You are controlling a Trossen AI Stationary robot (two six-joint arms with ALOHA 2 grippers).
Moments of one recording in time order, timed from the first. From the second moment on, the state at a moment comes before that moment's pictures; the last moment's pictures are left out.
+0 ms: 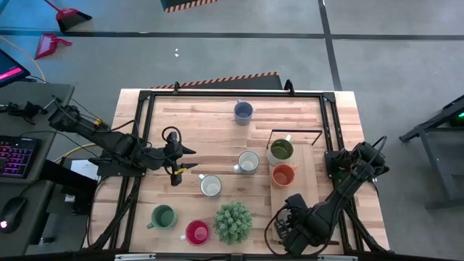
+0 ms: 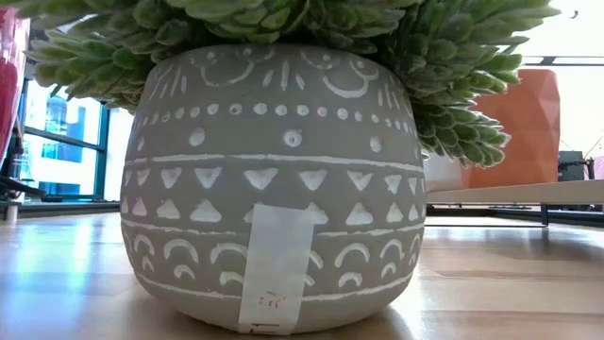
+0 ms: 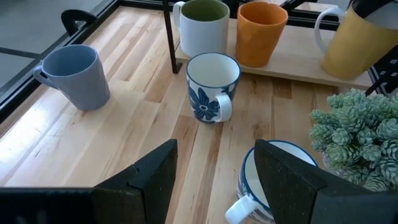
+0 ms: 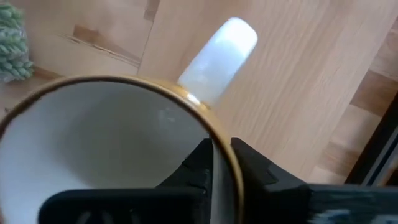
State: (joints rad) left arm -0.42 0.94 0.77 -0.44 -0.53 -0.36; right arm 0.82 1.89 1.69 -1.41 0.07 2.02
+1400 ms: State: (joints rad) left arm -0.42 0.94 0.77 -0.44 -0.53 -0.36; right arm 0.82 1.92 1.92 -1.50 0.13 1.90
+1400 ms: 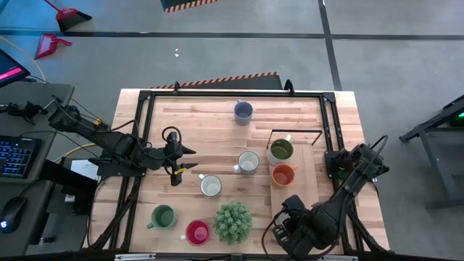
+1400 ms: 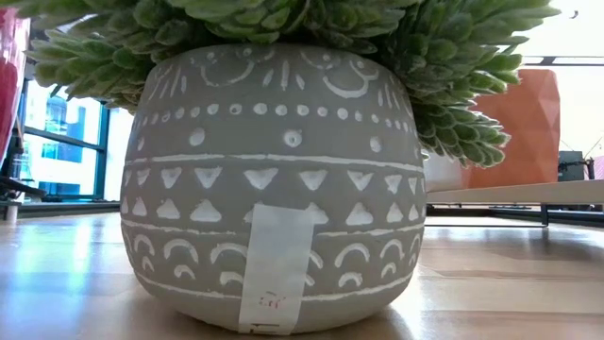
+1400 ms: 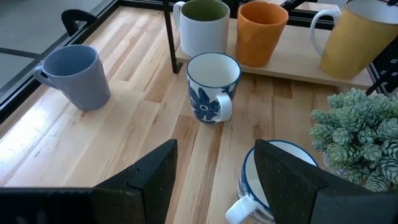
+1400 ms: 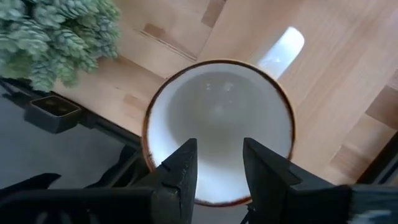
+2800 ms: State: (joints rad) left arm -0.42 0.94 0.77 -0.44 -0.53 -0.39; right arm 0.72 2.02 1.91 -1.57 0.15 1.91
